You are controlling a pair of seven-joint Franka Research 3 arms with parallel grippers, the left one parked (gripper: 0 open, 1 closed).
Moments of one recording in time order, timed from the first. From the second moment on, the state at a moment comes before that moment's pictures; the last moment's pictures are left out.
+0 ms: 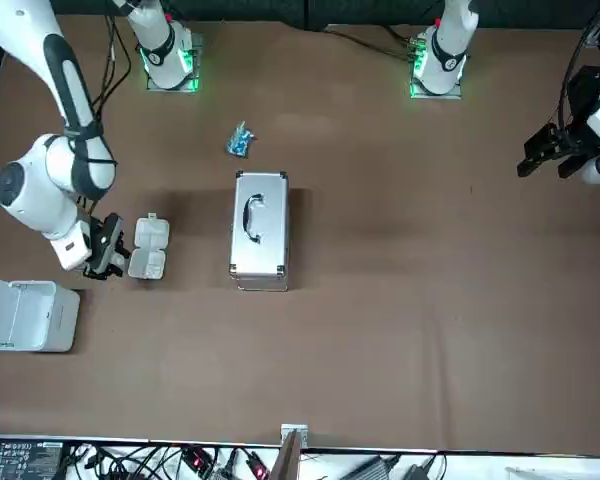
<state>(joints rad) -0.11 0.38 0.03 -2.05 0.17 2.52 -1.54</state>
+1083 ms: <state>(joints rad) -0.08 0.42 0.11 -2.06 -0.48 2.51 -1.13</state>
